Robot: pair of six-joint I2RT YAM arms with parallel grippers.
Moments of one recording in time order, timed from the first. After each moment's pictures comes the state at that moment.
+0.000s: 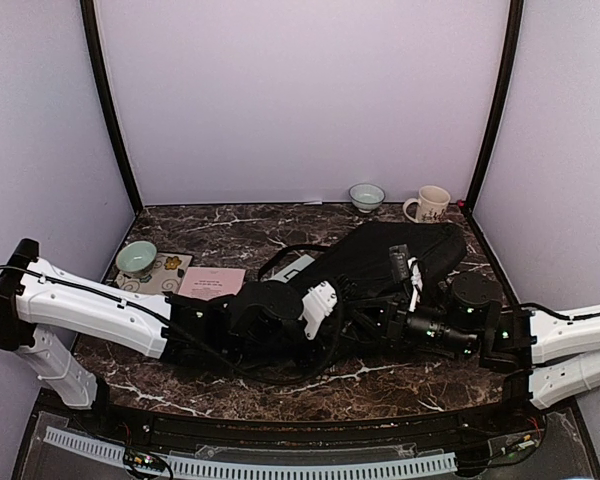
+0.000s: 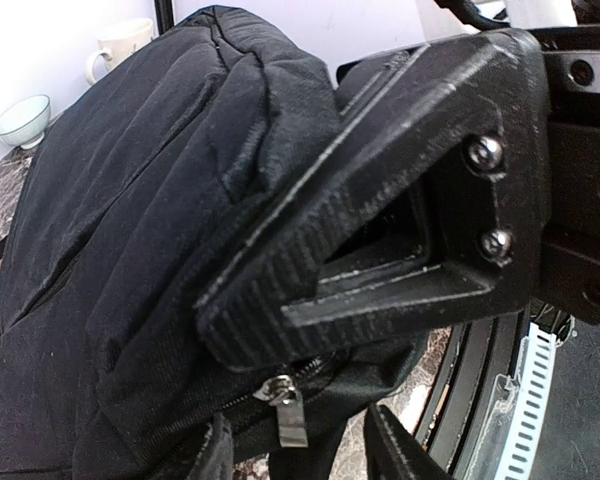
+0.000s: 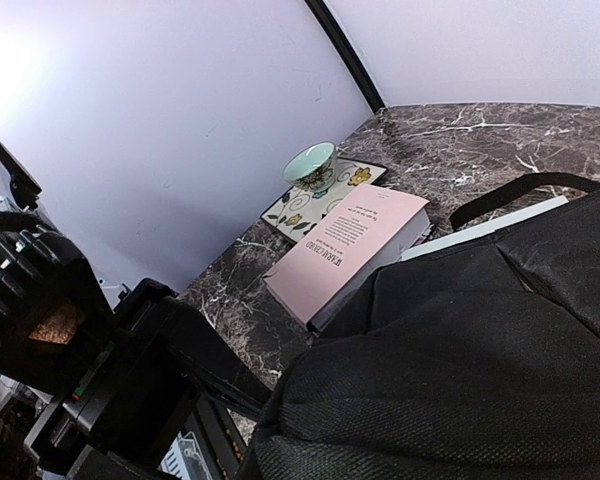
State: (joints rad) left arm -1.37 1.58 1.06 0.00 -0.27 -0.22; right arm 1.18 0.98 0.46 0.39 0.06 0.57
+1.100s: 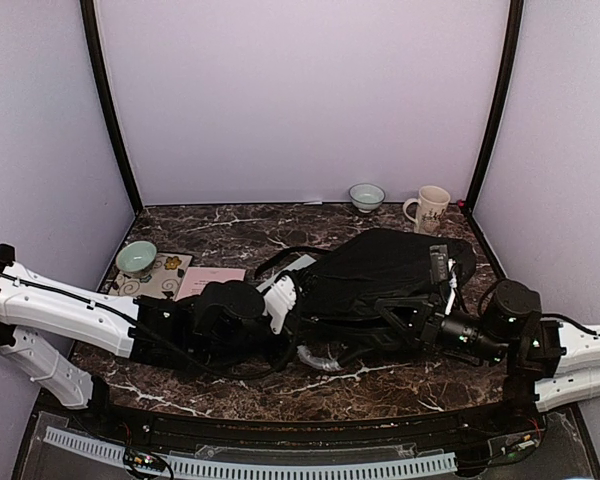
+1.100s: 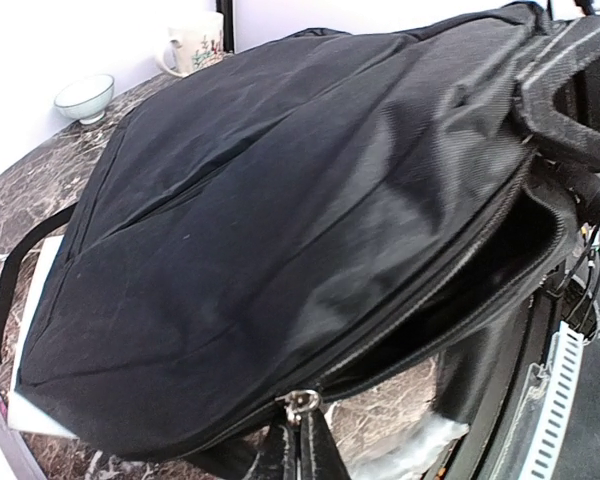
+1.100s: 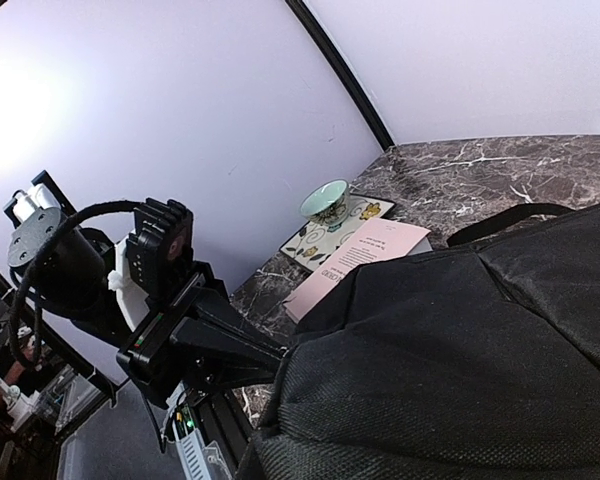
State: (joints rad) left arm -1.34 1.42 0.91 0.02 -0.35 -0.26; right arm 1.21 0.71 0.37 0.31 0.12 0.58
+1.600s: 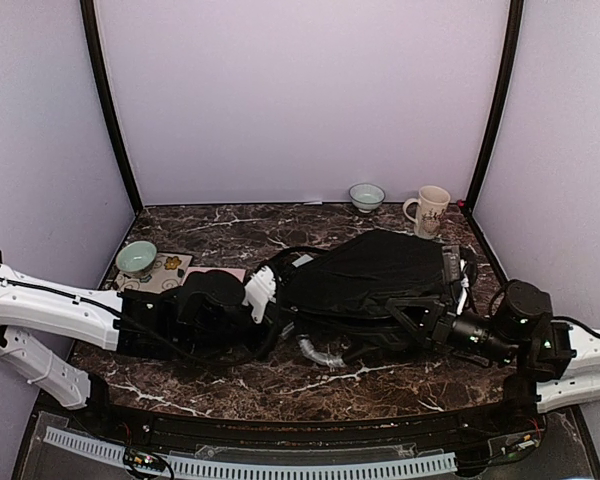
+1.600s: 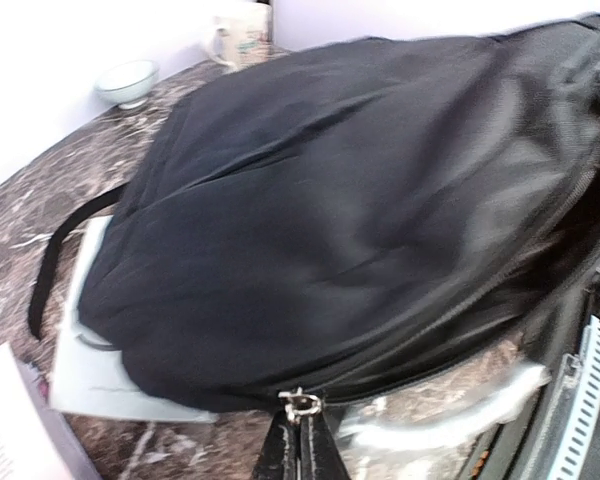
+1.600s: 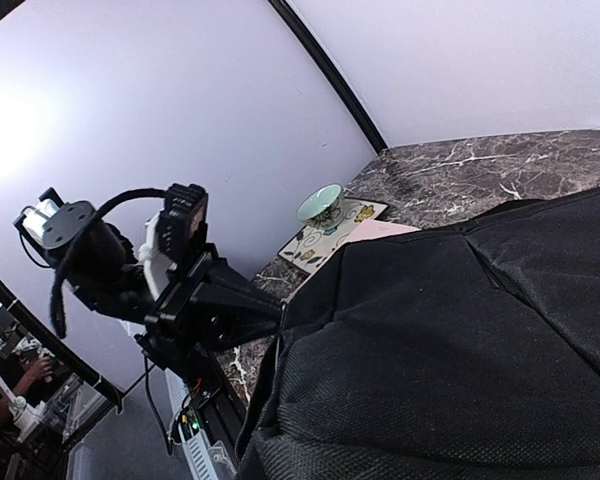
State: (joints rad) left arm -1.28 1.35 0.85 -0.03 -0.36 -0.24; right arm 1.21 0.61 0.36 0.22 0.14 0.61
